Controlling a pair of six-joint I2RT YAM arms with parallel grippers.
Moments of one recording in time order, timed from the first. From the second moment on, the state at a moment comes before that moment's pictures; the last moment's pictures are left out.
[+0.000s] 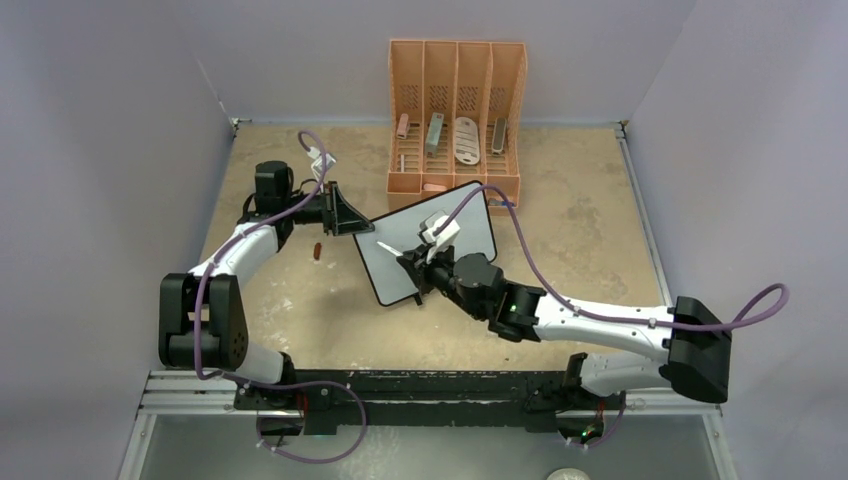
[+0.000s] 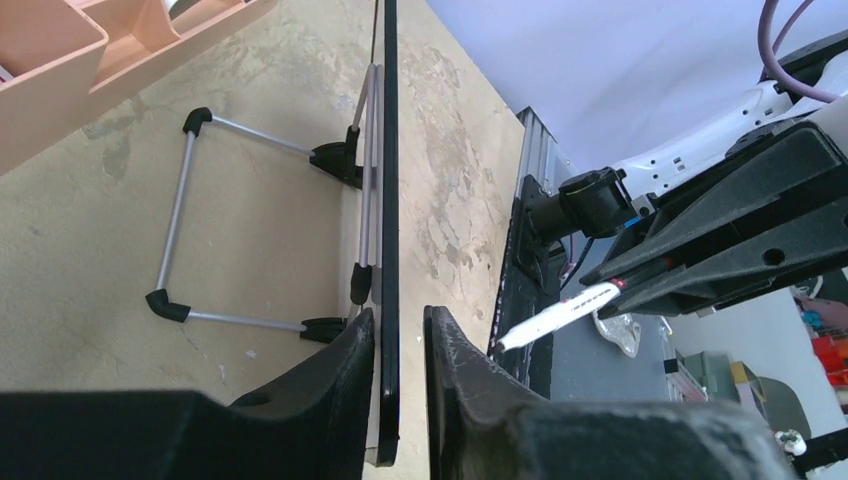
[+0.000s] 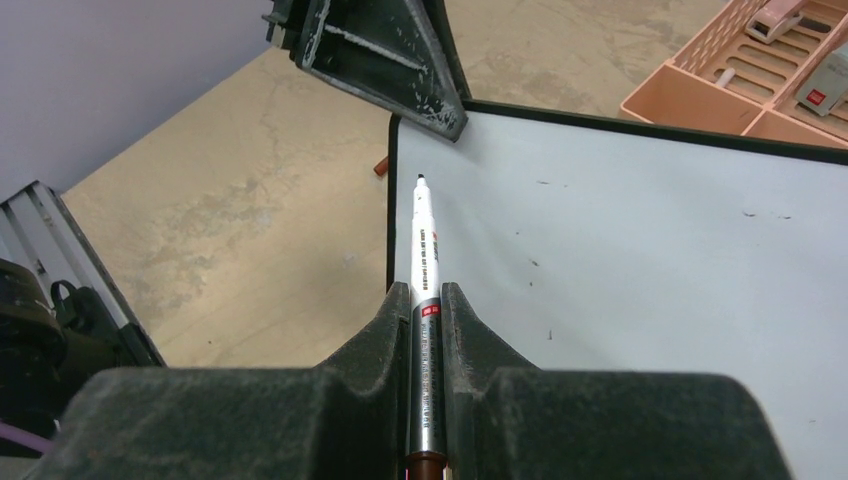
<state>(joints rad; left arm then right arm) -0.03 1.47 0.88 0.07 1.29 -0.27 1.16 1.23 0.77 0.31 0.35 0.21</state>
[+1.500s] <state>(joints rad) -0.06 1.41 0.88 0.01 1.21 -0.18 1.33 1.50 0.94 0.32 0.74 0.19</state>
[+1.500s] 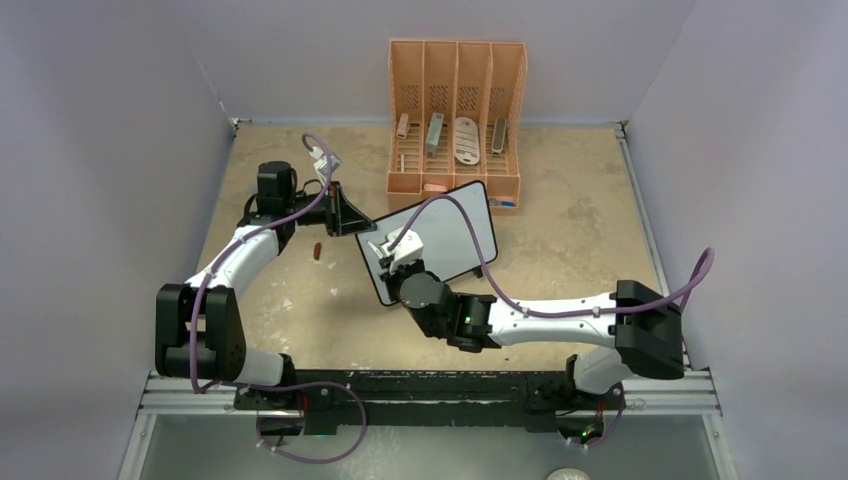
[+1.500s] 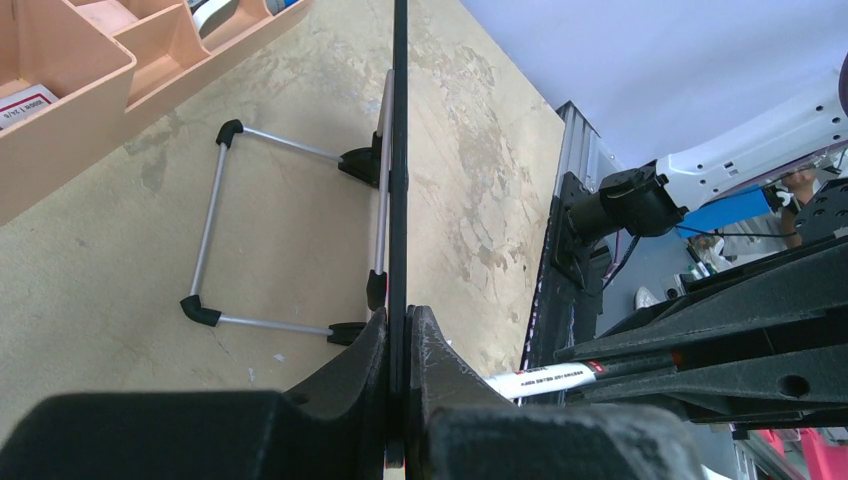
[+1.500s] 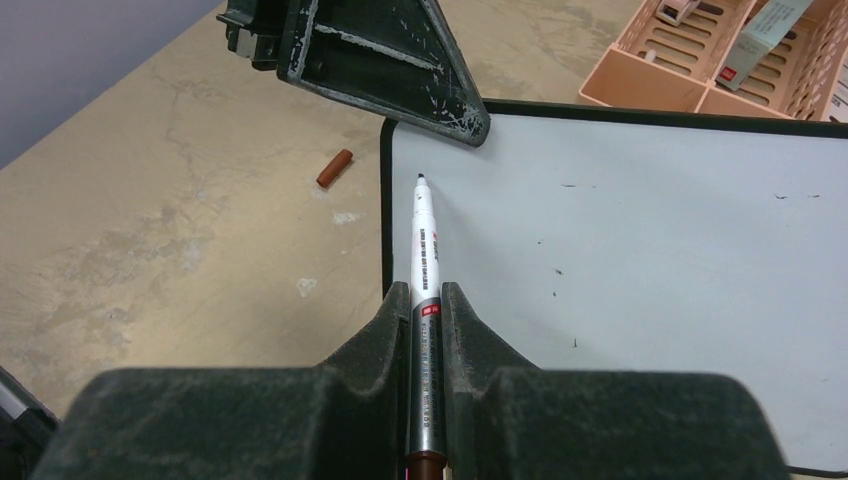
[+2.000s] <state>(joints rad) -0.06 1.41 0.88 0.01 1.21 -0.18 1.33 1.53 0.97 0.32 0.76 0.20</state>
